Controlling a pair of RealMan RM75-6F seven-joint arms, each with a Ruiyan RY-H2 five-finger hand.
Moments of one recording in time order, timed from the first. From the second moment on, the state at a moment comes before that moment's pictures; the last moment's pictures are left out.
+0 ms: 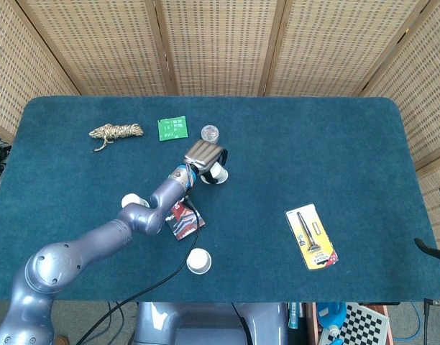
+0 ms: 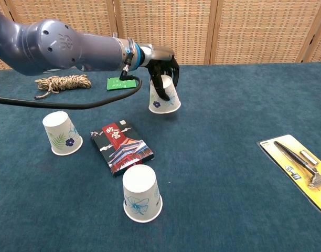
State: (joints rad) left arm -1.39 -1.78 -0.22 -0.79 0.76 0.41 0.21; right arm 0.09 -1.11 0.19 -1.50 -1.28 1.44 0.03
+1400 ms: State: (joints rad) left arm -1.07 -1.08 -0.03 -1.82 1.69 0.60 -0.23; right arm 0.10 -1.12 0.18 -1.53 -1.29 1.44 -0.03
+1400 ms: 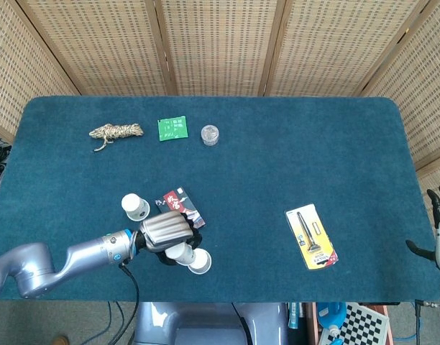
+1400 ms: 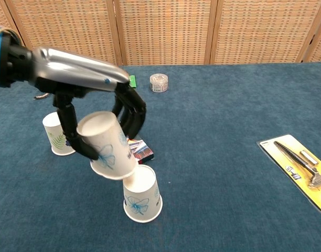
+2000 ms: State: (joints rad) left arm -1.14 -1.19 -0.04 -1.79 1.64 0.54 -0.14; right arm 0.10 -1.12 0.18 -1.52 -1.28 1.43 -0.02
